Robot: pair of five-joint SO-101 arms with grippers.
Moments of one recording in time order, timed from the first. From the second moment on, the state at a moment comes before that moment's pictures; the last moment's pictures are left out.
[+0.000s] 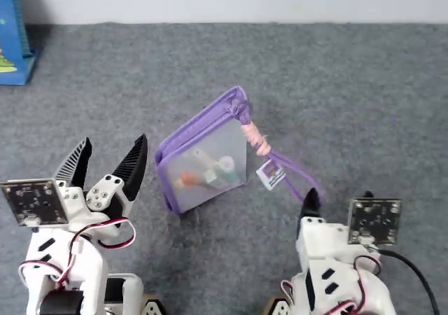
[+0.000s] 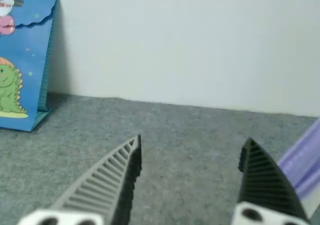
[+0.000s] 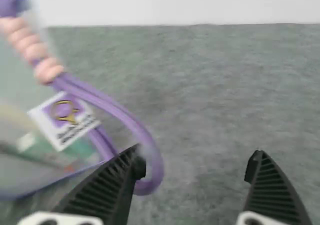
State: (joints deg) left arm -6.0 -92.6 56.2 61.3 11.0; right arm -5.0 -103.8 54.6 85.1 -2.6
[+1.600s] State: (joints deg) left arm -13.1 -92.6 54.8 66.2 10.7; right arm -33.8 -63.2 62.9 34.1 -11.6
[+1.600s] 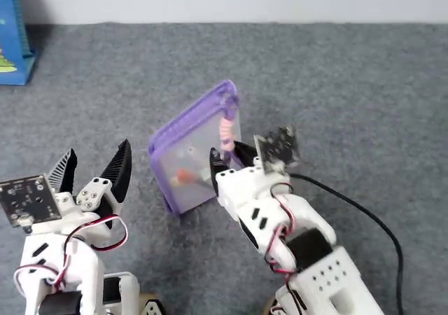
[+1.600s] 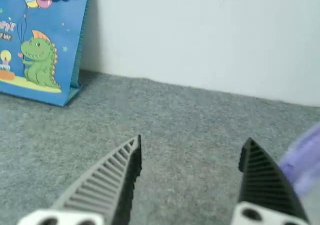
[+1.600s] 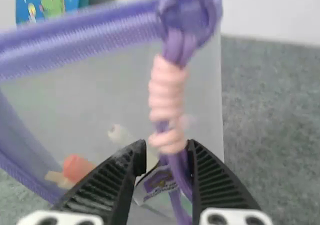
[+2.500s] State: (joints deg) left arm -5.1 -92.7 53.9 71.3 10.7; right arm -34.4 -62.0 59.5 32.9 -11.6
